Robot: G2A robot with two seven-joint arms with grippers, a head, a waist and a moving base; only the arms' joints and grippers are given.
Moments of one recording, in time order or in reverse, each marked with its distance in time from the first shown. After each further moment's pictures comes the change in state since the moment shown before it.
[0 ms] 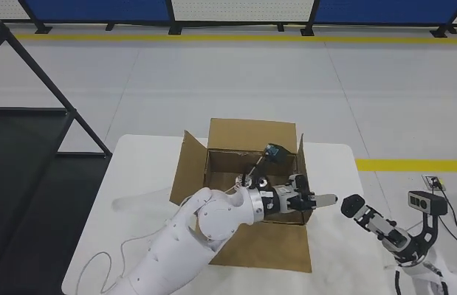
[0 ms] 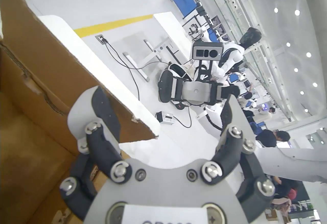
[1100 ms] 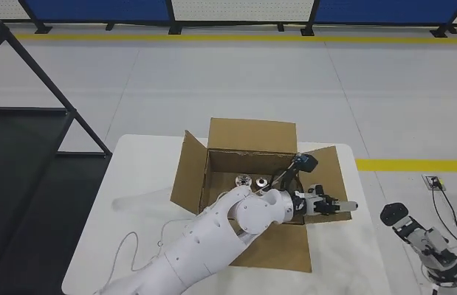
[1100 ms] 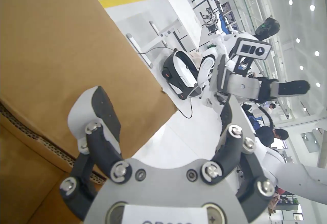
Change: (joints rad) left arm -0.179 -0.184 0.215 0.401 -0.127 -0.023 0.048; right arm -0.137 0.022 0.134 0.010 0.229 -0.114 0.004
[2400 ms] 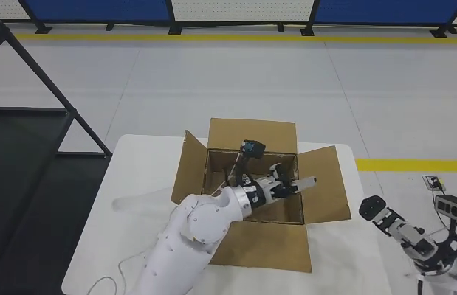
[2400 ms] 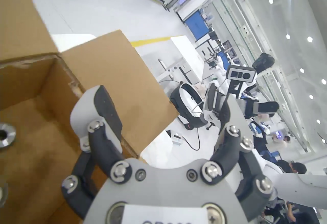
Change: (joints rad) left arm 0.423 0.127 -0.515 -0.541 0.321 0.045 -0.081; right arm 0.080 0.044 -0.104 -0.082 -0.128 0.071 -0.003
